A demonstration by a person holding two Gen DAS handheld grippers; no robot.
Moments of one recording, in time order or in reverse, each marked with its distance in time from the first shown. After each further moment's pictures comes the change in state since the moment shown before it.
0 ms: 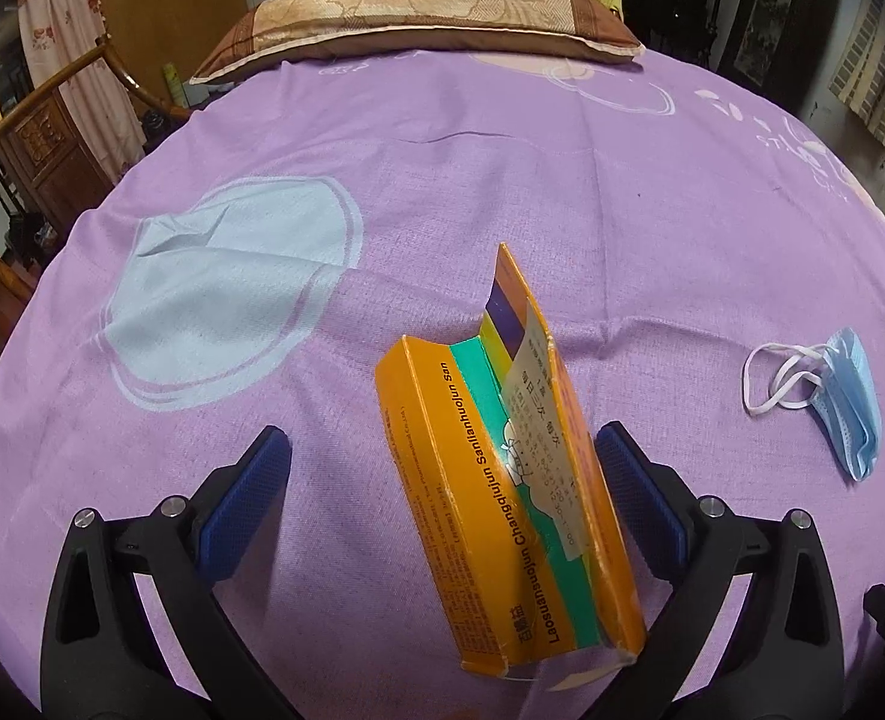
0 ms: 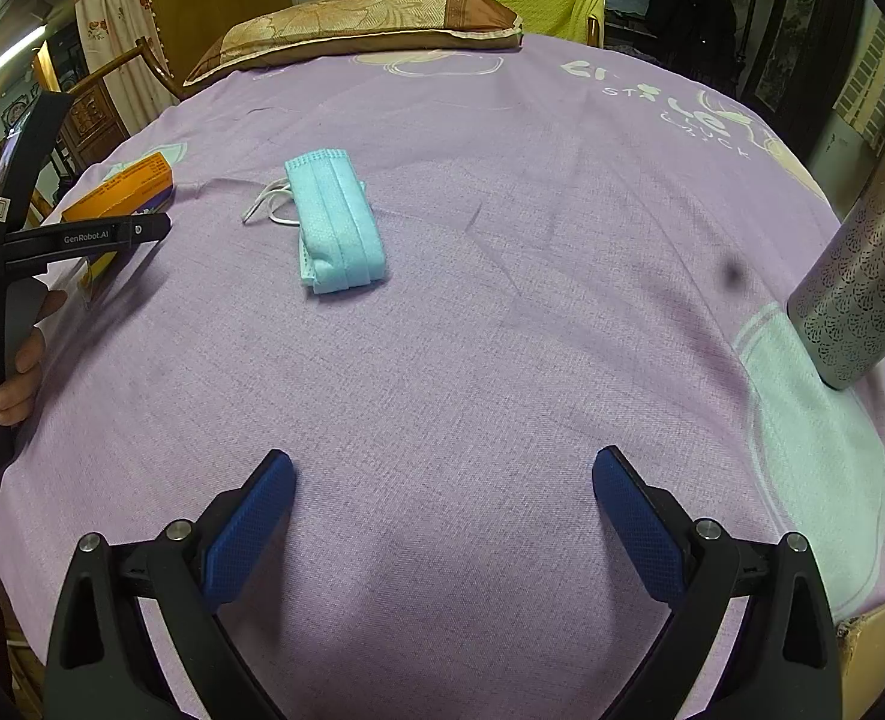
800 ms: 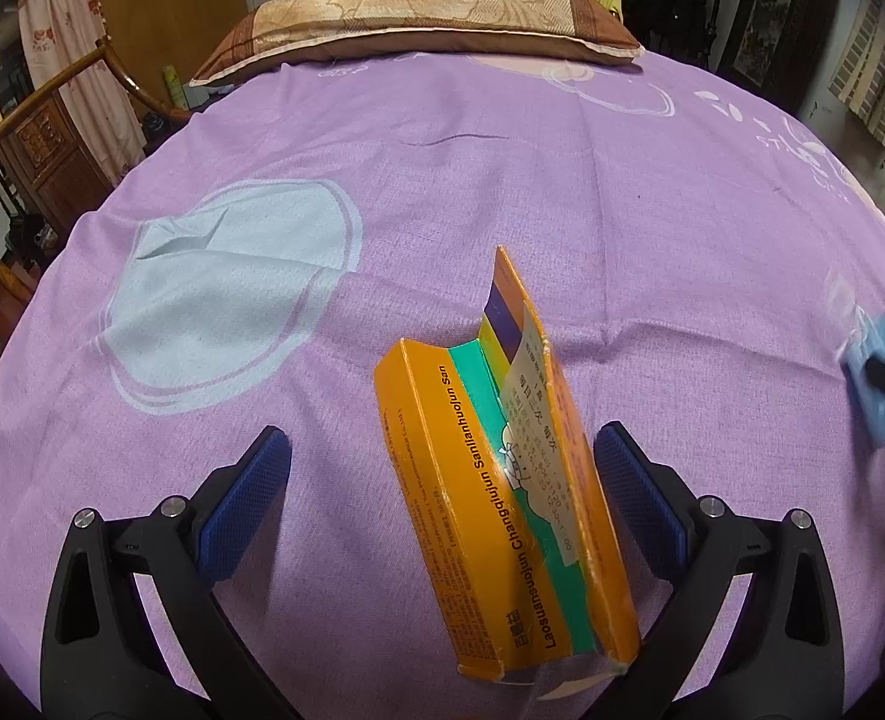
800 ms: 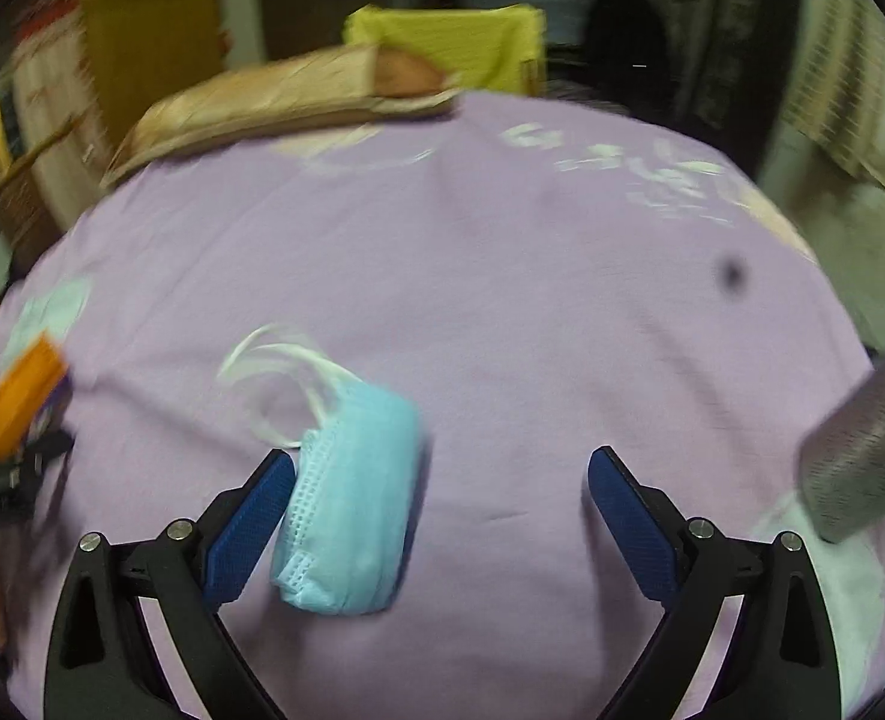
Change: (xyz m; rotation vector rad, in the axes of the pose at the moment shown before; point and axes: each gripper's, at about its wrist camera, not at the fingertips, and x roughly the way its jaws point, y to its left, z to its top) left arm 0.000 0.000 -0.001 0.001 -0.005 0.000; right arm 0.036 -0.023 0.094 0.164 -0.160 -0.112
